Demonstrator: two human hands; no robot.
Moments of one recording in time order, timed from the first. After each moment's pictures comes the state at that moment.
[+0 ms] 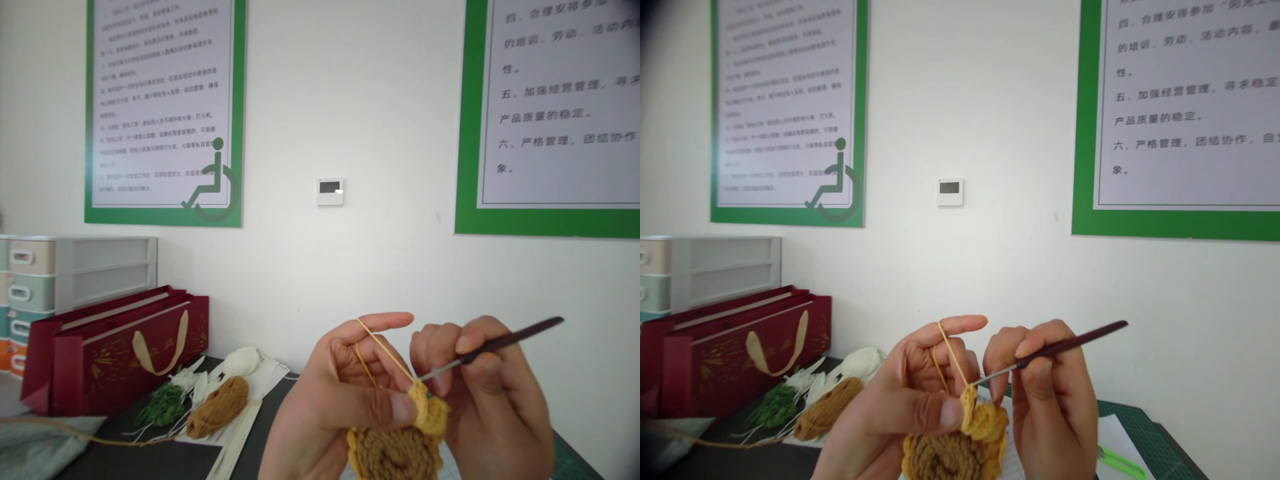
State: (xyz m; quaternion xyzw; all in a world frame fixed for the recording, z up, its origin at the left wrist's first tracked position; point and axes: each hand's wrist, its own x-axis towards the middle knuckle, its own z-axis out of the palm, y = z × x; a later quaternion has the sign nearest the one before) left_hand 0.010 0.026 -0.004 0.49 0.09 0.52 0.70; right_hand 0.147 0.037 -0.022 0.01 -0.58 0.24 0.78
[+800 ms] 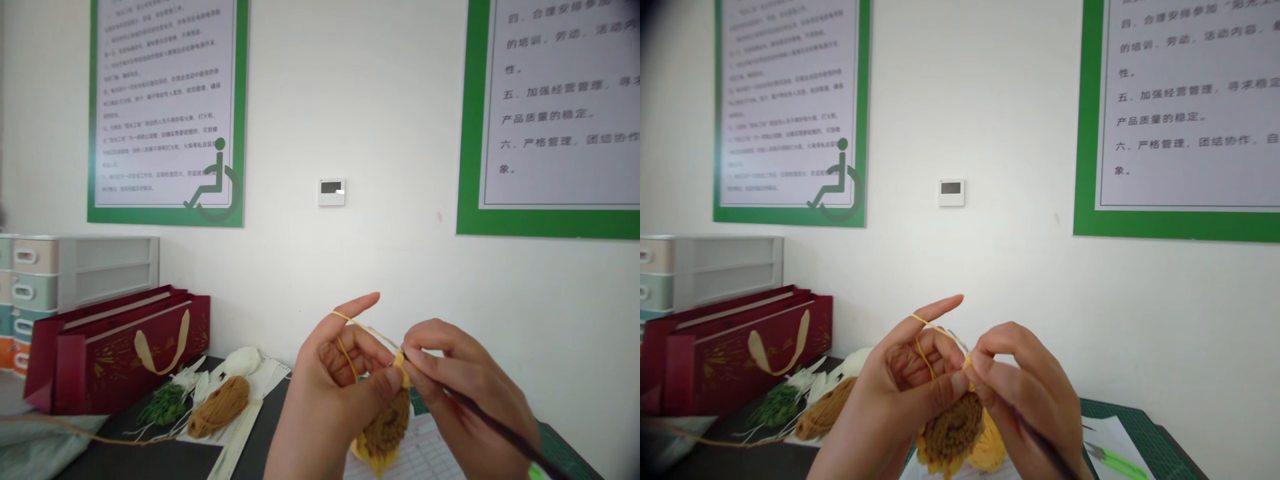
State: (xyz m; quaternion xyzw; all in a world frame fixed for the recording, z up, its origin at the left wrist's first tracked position) left_hand 0.014 0.016 0.003 0.50 0.19 0.63 0.56; right_hand 0.174 0.050 -0.030 -0.09 -0.74 -0.16 0.65
